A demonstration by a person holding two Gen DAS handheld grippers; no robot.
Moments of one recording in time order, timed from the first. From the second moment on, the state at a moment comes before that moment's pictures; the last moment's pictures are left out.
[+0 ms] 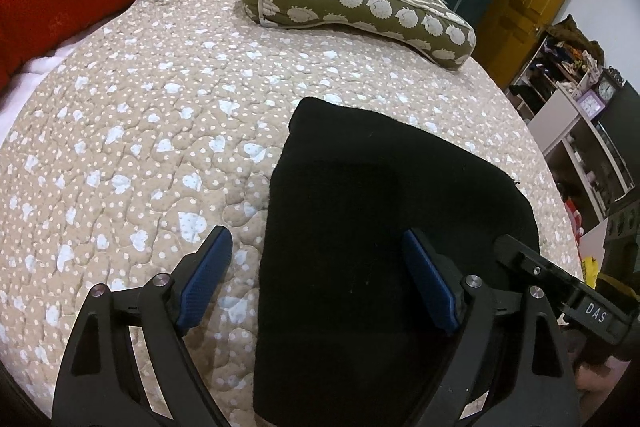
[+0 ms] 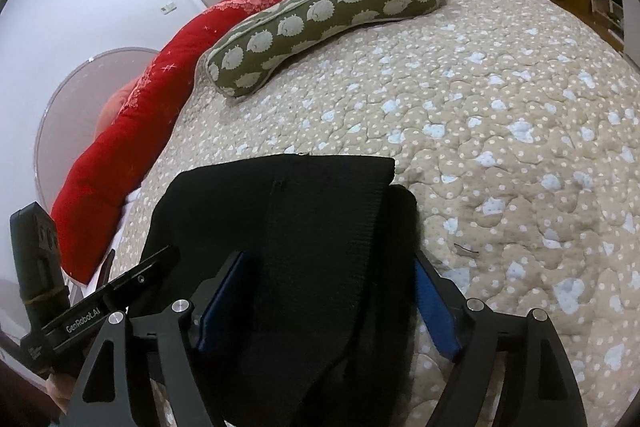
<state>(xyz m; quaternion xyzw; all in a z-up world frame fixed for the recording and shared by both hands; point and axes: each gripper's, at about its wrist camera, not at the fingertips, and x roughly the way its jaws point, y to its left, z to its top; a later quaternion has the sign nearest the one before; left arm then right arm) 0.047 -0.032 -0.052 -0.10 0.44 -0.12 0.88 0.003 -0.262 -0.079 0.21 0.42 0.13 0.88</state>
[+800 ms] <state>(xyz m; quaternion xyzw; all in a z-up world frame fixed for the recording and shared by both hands) 0.064 -0.040 -0.004 -0.09 0.39 -0.14 0.90 0.020 -0.255 -0.015 0.17 0.33 0.16 0.92</state>
